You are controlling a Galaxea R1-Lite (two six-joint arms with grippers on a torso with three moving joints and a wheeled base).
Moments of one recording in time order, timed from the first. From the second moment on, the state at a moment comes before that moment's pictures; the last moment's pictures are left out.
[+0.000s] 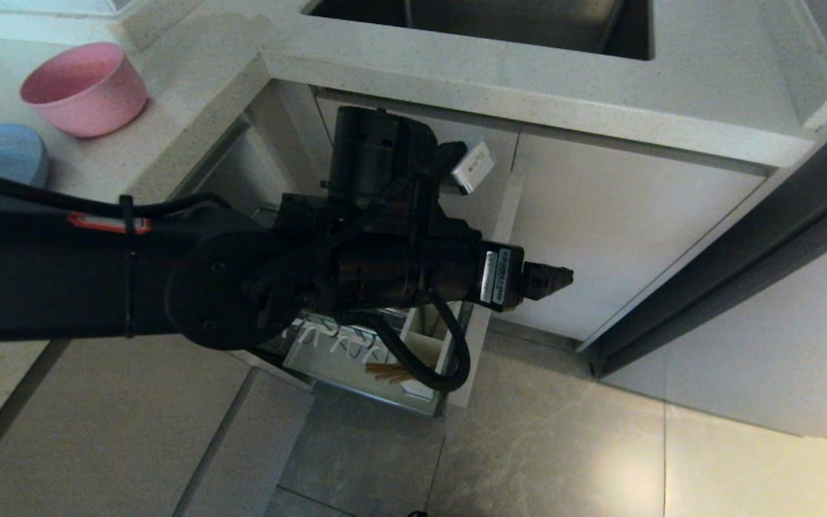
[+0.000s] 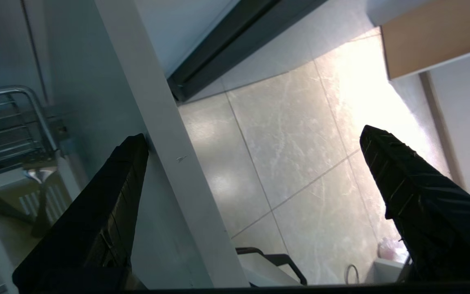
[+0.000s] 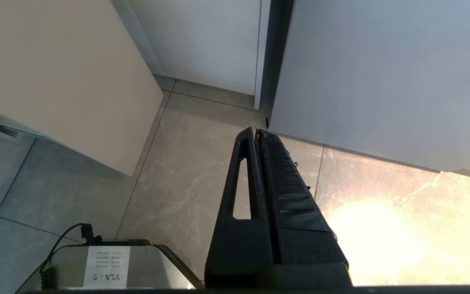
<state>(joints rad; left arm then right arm) -0.88 1.84 -1.43 -0.12 -0.11 -0.10 0.00 0.00 0.00 0.00 0.00 0.03</state>
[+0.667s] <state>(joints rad) -0.87 1.80 -1.43 -0.12 0.22 0.03 0.00 0.00 0.00 0.00 0.00 0.03</state>
